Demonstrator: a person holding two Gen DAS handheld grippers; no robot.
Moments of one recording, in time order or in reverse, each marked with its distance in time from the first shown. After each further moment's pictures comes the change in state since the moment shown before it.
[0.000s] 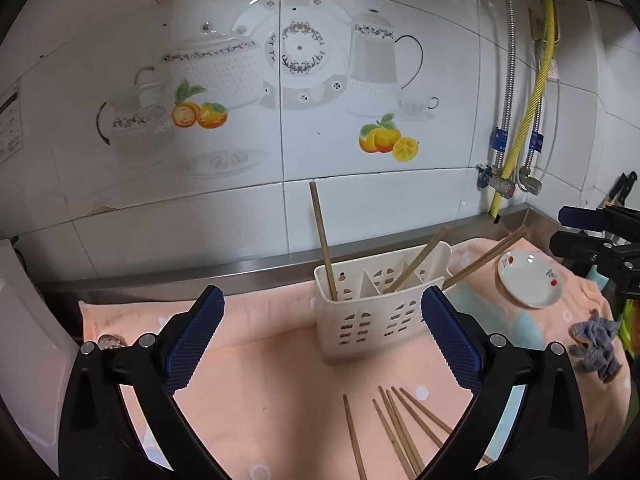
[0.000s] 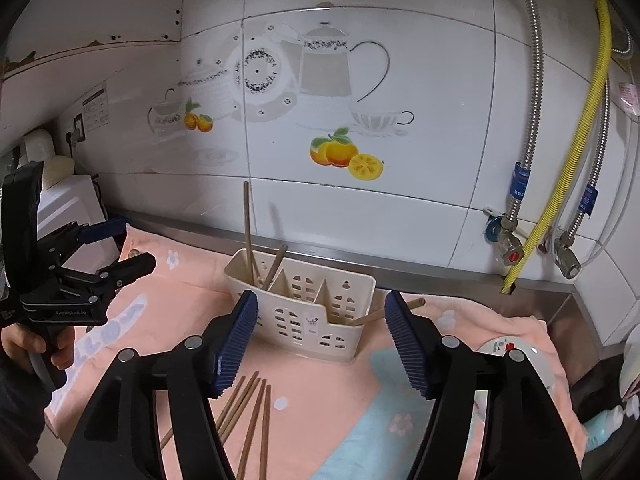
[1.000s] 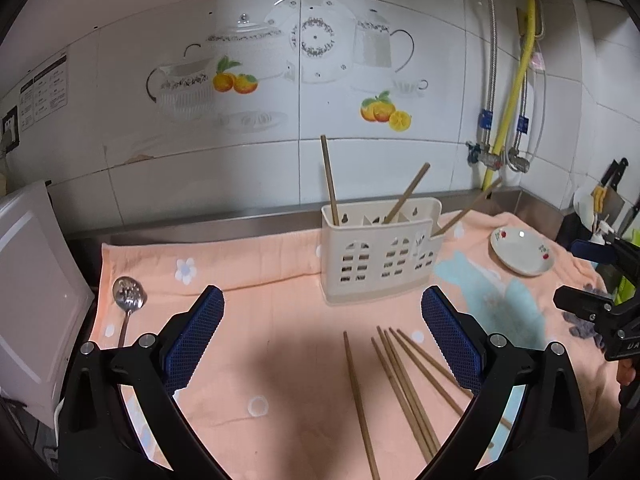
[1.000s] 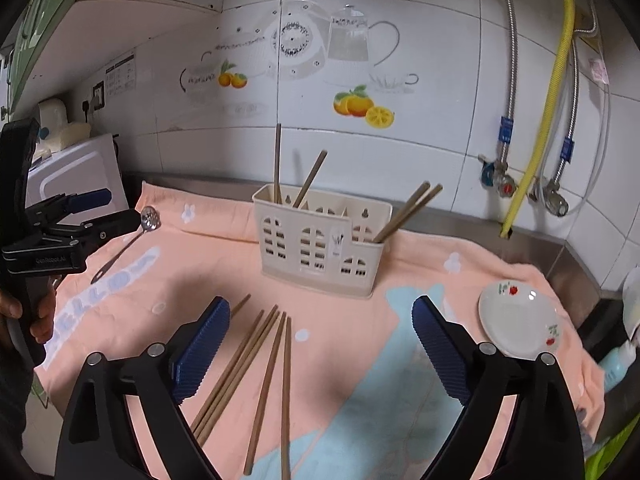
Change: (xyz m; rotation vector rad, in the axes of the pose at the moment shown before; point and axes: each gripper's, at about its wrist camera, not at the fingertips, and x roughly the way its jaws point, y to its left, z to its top) left arm -0.058 0.002 -0.077 -0.028 -0.005 0.027; right arm -0.036 0.044 -0.106 -0.016 -0.004 -0.032
